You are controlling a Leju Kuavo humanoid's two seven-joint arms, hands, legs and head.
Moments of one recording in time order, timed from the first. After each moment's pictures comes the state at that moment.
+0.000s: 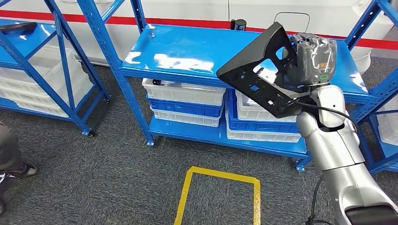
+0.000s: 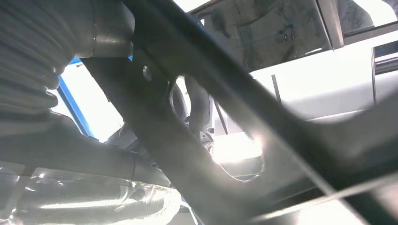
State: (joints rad) left arm -0.14 -0.18 0.73 -0.20 -0.52 0.40 -0.33; right arm -0.81 -0.26 0.44 -1.21 1.13 -0.41 -0.08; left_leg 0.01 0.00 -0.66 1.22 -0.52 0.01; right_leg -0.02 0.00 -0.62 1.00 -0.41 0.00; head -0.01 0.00
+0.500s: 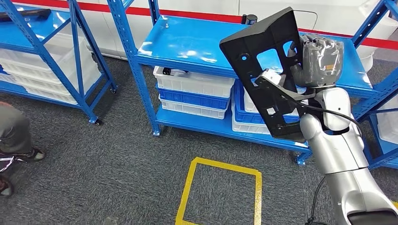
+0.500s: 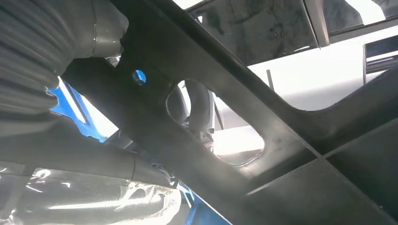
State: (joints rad) left arm -0.14 -0.18 0.73 -0.20 -0.52 0.40 -0.34; right arm -0.80 -0.26 0.42 -1.22 1.15 -0.41 -0.08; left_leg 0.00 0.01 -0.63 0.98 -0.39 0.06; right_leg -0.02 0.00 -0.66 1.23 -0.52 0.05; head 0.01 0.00
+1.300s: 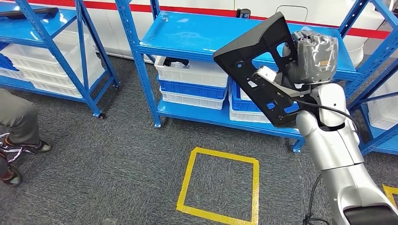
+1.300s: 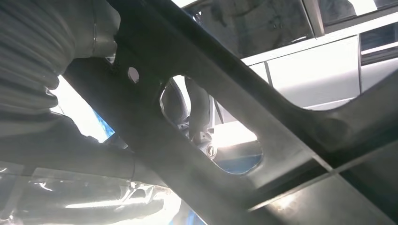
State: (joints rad) left arm -0.14 -0.18 0.73 -0.20 -0.52 0.40 -0.35; right arm -0.81 -0.25 0.42 -1.22 1.16 -0.39 -0.08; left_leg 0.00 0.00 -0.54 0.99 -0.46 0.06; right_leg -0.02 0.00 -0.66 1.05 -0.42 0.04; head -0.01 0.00
